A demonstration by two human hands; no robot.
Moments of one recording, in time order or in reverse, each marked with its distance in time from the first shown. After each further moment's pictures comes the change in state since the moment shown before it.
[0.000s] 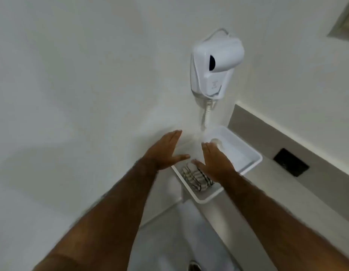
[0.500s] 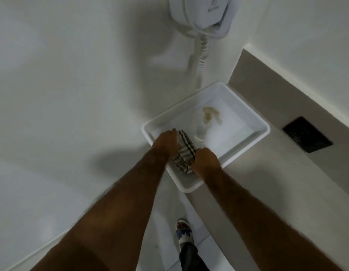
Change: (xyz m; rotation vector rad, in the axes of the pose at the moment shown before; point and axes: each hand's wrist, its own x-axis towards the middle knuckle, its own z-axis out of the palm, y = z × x) left_hand 0.088 -0.021 0.197 -0.046 -0.370 -0.370; right_hand 0.034 0.068 0.145 -0.017 -0.421 0.296
